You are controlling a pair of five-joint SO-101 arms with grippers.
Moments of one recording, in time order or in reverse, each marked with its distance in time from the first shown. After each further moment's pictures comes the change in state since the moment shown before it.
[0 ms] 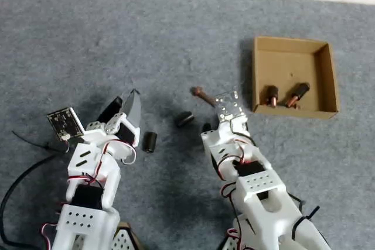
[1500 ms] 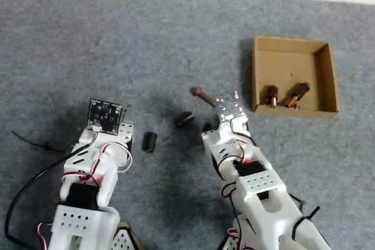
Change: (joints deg) left arm 0.0 0.0 -8.4 20.0 -38.1; right arm 1.1 0.0 0.0 0.0 0.0
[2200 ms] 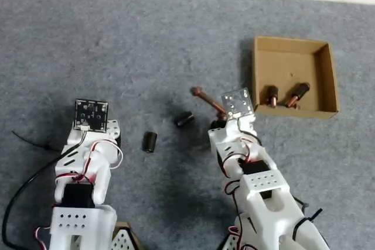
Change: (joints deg) left arm -6.9 0.0 0.8 -2.0 -0.6; right arm 2.7 0.0 0.0 0.0 0.0
